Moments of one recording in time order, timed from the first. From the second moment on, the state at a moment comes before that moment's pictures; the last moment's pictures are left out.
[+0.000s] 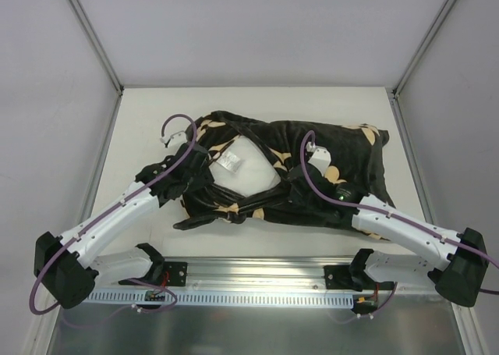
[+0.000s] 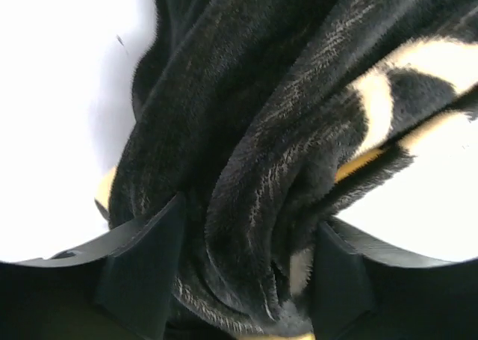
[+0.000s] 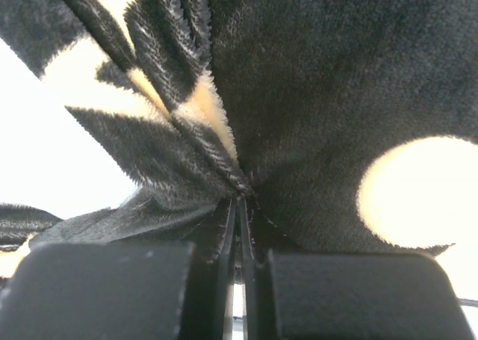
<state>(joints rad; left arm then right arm) -0.65 1.12 0.93 -0.75 -0.42 -0.90 0.96 1.11 0.87 -0.61 0.51 0.90</state>
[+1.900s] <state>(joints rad) -0.38 0.85 0.51 -0.40 0.05 -0.93 1.21 2.06 1.85 -0.95 0.58 0.64</state>
